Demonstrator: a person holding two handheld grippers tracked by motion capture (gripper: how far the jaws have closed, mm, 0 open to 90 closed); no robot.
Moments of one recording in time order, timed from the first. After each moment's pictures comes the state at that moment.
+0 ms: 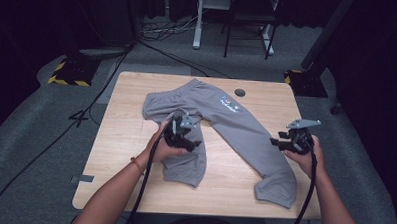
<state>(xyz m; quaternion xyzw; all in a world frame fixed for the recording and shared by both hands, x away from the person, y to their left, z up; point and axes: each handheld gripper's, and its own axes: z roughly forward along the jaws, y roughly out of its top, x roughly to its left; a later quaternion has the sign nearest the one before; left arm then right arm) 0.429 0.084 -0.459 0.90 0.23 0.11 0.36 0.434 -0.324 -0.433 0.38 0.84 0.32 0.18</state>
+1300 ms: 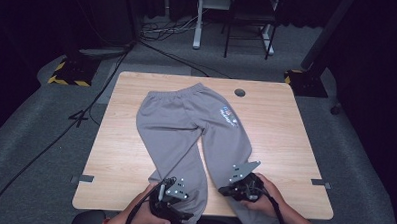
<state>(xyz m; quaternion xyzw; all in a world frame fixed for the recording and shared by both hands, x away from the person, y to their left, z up) 0.279 0.101 -0.474 0.92 0.19 0.00 0.34 0.316 -0.164 -0.453 0.15 0.93 0.34 0.00</state>
